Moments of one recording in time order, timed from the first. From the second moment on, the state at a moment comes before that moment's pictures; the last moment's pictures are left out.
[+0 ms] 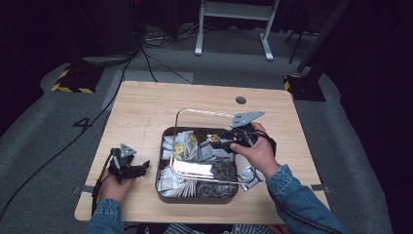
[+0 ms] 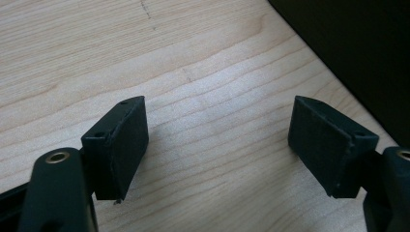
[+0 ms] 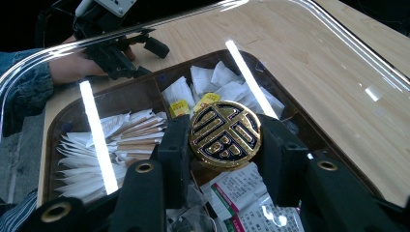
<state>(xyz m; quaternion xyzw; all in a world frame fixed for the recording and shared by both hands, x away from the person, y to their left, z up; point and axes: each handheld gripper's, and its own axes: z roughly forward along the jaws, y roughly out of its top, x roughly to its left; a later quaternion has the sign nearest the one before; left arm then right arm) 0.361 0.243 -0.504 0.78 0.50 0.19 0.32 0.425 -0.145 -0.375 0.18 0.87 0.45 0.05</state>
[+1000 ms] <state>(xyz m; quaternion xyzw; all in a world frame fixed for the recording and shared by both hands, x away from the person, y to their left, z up) 0.361 0.243 -0.505 0.78 0.50 0.19 0.32 0.416 -0.100 -0.425 0.16 0.90 0.41 0.02</state>
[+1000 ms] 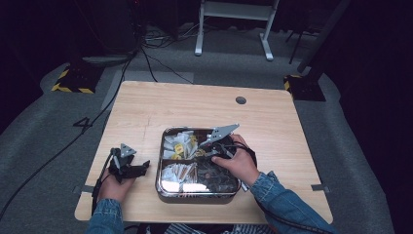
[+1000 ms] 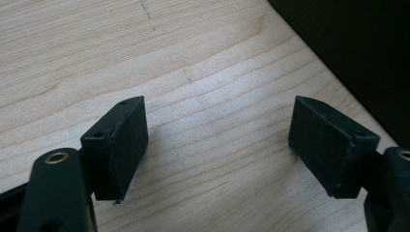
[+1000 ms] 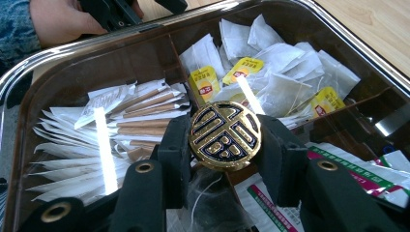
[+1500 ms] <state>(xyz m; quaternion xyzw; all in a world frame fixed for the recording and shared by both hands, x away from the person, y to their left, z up) 0.361 0.243 -0.505 0.78 0.50 0.19 0.32 0.412 -0.091 -0.433 0.16 0.90 0.40 0.04</state>
